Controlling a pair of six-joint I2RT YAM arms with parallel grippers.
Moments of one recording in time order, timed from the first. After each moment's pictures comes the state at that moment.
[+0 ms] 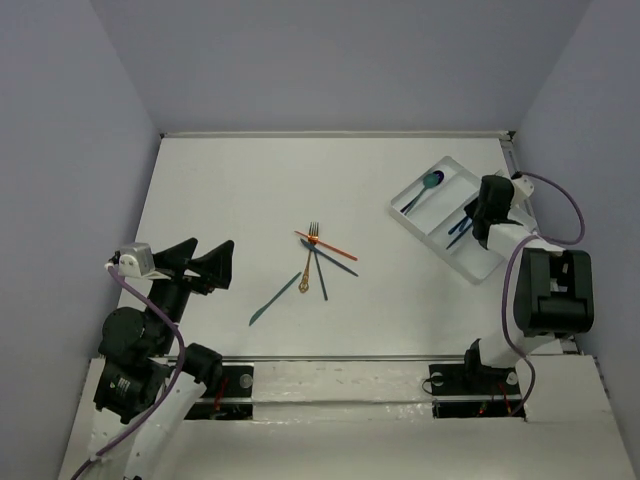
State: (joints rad) left arm -0.42 0.16 0.70 -0.36 -0.15 -0.43; right arm -0.09 1.58 0.84 0.19 0.37 0.65
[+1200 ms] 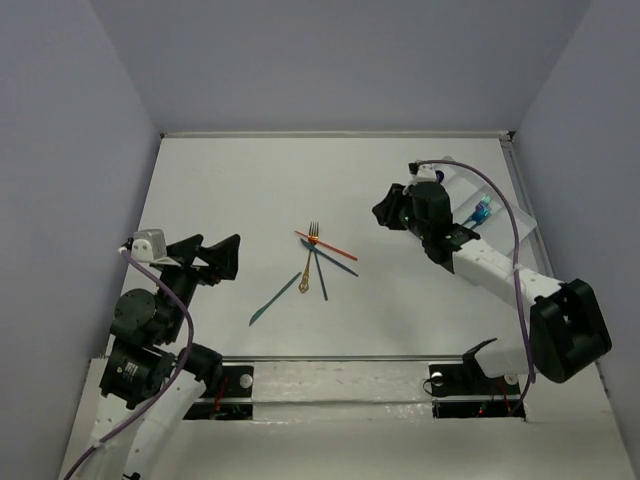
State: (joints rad) left arm -0.41 0.25 0.70 -0.35 -0.15 -0.43; right arm 0.46 1.36 0.86 0.12 0.06 0.50
